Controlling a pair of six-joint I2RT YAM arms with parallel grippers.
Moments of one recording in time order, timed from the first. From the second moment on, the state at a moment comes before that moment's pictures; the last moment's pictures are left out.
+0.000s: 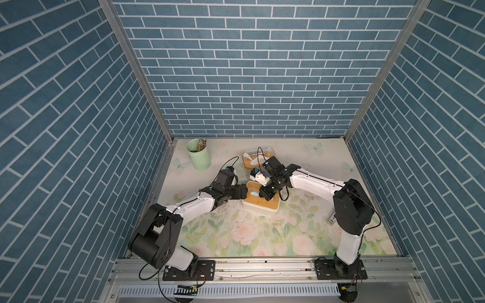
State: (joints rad) left arm -0.49 1.48 0.74 -0.09 0.08 -0.45; right arm 0.76 1.86 1.36 -0.65 -0.37 -0.14
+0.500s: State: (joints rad) left arm -0.49 1.48 0.74 -0.08 0.07 -0.46; right arm 0.67 1.79 1.19 -0.47 -0.70 -0.09
